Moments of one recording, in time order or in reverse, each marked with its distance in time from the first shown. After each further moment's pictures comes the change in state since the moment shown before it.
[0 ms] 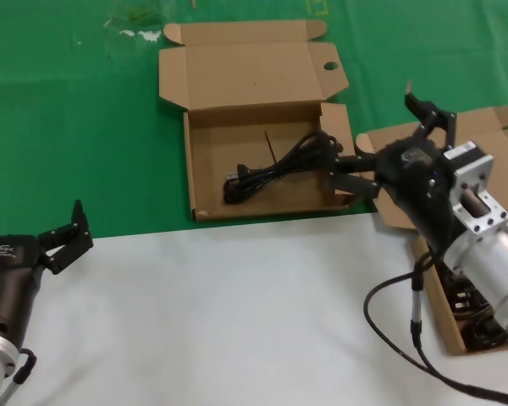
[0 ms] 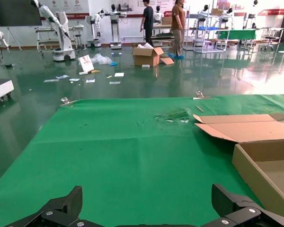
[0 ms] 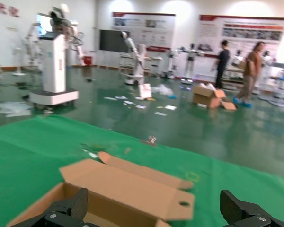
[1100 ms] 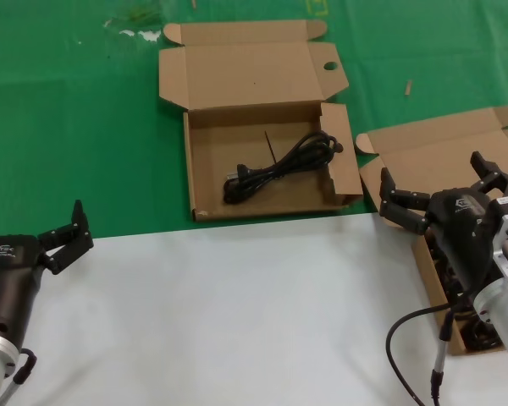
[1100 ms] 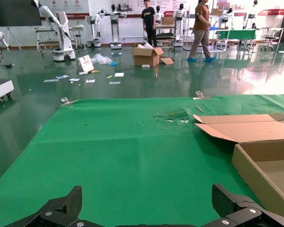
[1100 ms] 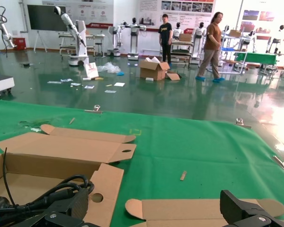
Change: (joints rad) left arm 0.000 0.000 0.000 0.000 0.000 0.000 0.000; right arm -0.177 -0.053 0.084 0.014 0.122 0.199 -0.063
